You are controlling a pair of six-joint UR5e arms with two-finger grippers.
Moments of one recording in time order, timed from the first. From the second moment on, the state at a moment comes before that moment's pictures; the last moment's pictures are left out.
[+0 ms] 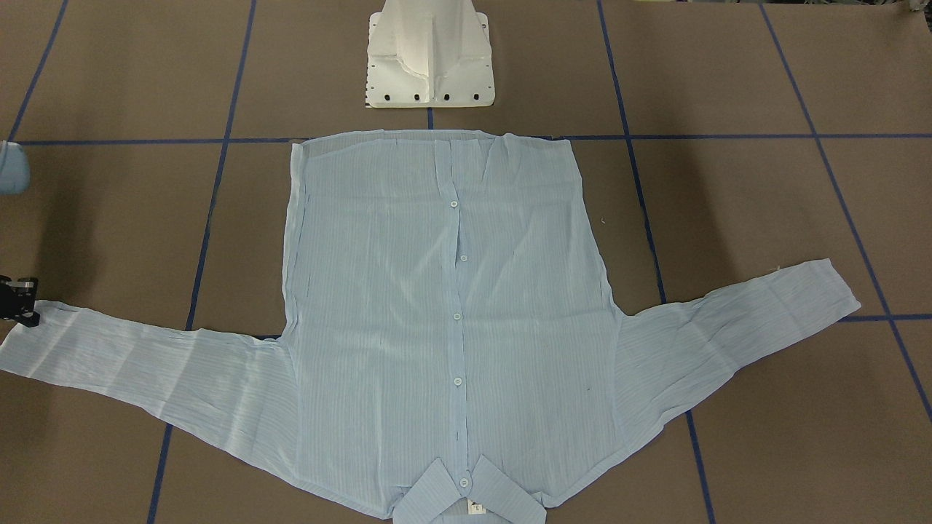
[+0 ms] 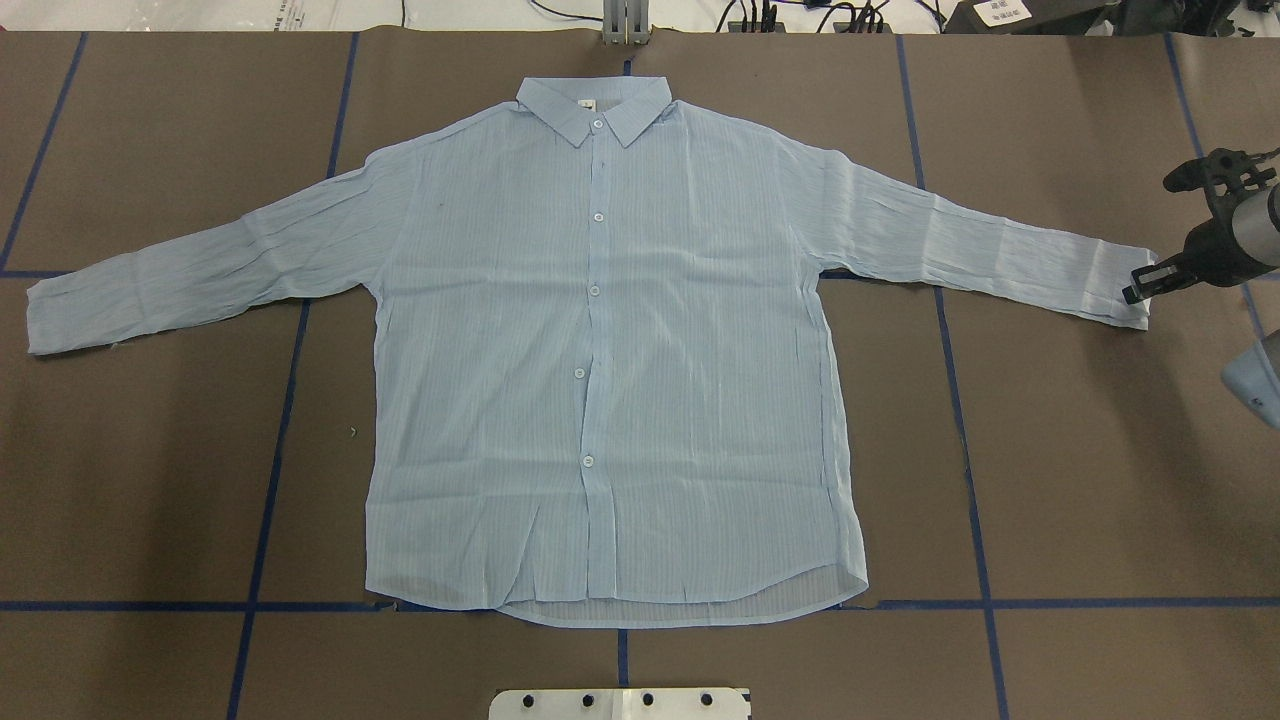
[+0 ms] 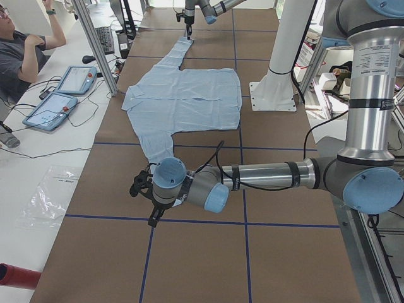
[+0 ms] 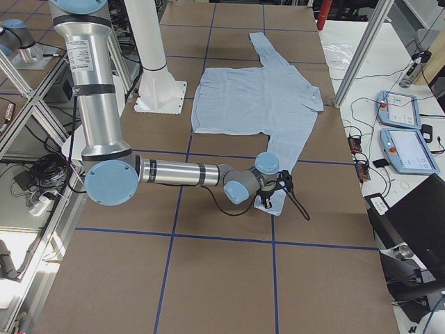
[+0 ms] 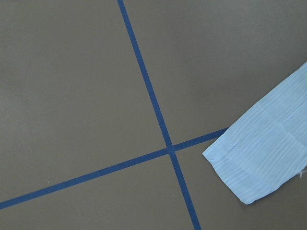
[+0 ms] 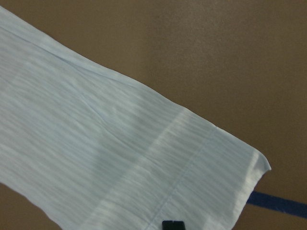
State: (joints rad) left arm -1.58 -1.55 -1.50 -2.02 -2.38 0.06; right arm 1.13 -1.44 1.31 -0.88 2.24 0.46
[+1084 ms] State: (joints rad) left arm -1.58 -1.55 -1.50 -2.02 -2.38 0.06; right arm 1.13 -1.44 1.32 -0.89 2.24 0.47
